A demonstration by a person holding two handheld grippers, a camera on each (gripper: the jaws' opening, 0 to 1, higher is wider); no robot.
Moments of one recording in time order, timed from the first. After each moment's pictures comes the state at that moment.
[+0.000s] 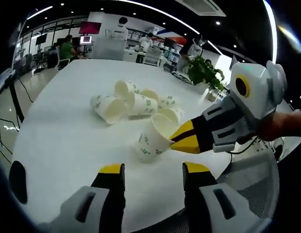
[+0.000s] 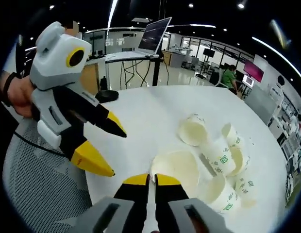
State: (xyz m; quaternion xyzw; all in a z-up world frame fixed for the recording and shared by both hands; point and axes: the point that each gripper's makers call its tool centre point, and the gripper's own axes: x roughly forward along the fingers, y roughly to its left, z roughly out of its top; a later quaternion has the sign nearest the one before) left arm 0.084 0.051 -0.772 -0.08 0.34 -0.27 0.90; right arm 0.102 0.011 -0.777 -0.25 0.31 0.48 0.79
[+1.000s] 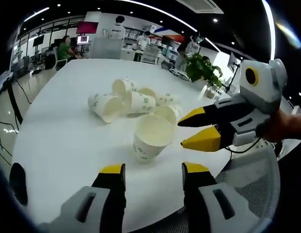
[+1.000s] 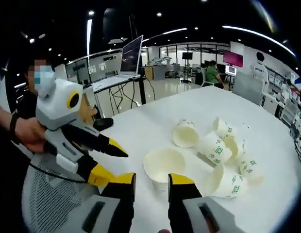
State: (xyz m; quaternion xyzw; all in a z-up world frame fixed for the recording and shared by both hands) left arm 0.080 0.048 -0.773 -0.07 0.34 -0.28 0.90; right arm 0.099 -0.001 -0.744 -0.10 0.29 0.44 0.84
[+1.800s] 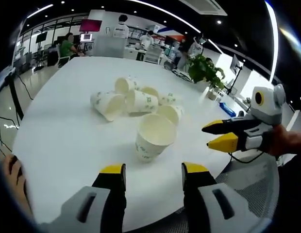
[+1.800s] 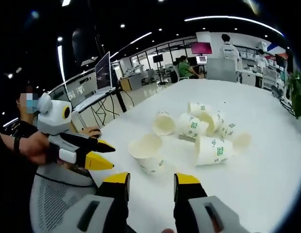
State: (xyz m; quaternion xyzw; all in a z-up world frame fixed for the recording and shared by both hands) left arm 0.079 0.050 -0.772 -0.08 0.35 -0.27 0.89; right arm 0.084 -0.062 -0.758 0.02 0.31 0.35 0.88
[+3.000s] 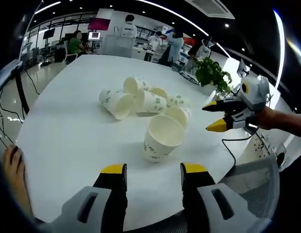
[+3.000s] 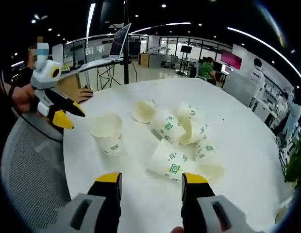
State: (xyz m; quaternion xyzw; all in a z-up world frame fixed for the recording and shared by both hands) left arm 0.084 0.063 -0.774 -0.10 0.35 -0.23 0.90; right arm 0.152 -0.115 -0.770 -0.21 0.32 0.41 0.83
